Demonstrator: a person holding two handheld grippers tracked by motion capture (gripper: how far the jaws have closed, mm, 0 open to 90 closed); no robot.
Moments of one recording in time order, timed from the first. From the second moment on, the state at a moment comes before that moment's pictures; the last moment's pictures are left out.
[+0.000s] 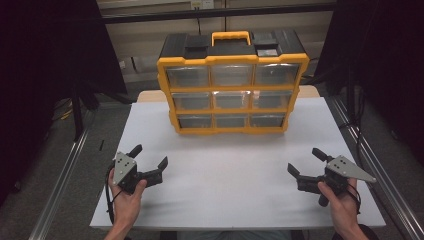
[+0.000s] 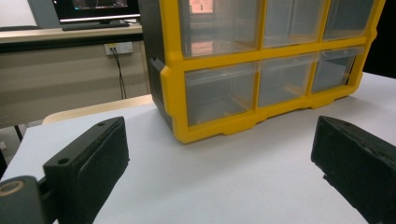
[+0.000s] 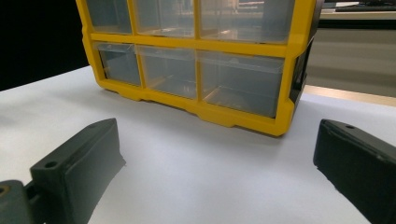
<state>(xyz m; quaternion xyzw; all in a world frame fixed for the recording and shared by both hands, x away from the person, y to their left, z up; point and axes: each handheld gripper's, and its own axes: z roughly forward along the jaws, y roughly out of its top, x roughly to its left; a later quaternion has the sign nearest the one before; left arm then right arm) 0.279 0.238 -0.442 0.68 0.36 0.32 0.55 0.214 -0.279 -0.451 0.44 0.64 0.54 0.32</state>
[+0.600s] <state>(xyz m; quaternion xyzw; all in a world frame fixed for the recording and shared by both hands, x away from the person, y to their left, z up) 0.309 0.208 -0.416 0.68 0.31 0.37 0.55 0.213 -0.279 -0.451 0.44 0.64 0.55 0.32</state>
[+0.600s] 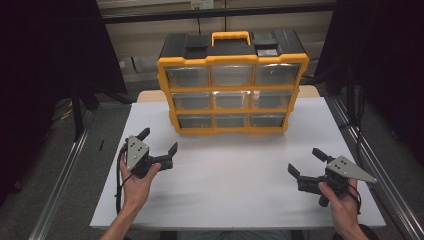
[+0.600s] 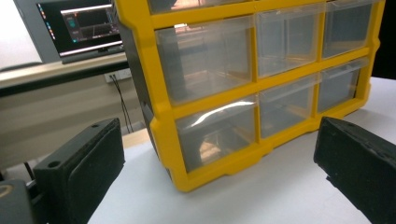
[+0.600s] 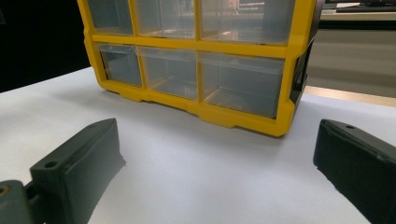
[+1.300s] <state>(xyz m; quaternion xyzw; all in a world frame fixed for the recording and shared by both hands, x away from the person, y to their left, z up) 0.340 0.193 -0.402 0.70 0.23 0.44 0.52 0.214 -0.279 -0.451 0.43 0.64 0.55 0.32</state>
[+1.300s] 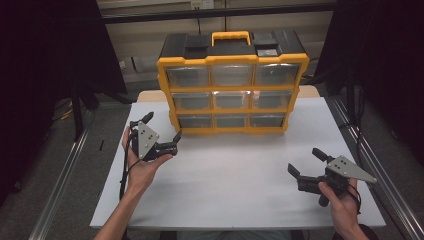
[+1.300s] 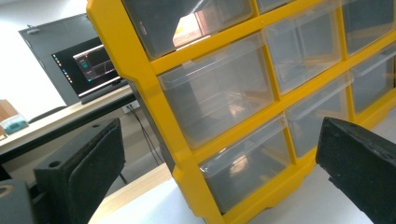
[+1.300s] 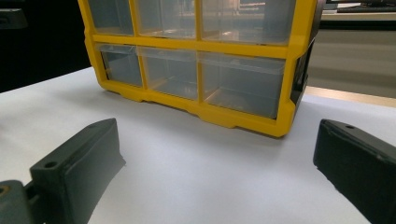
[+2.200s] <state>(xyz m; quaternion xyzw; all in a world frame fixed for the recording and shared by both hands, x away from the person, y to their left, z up) 0.366 0.171 -0.390 0.72 0.11 0.54 0.42 0.213 -0.279 -0.451 0.43 0.64 0.55 0.32</state>
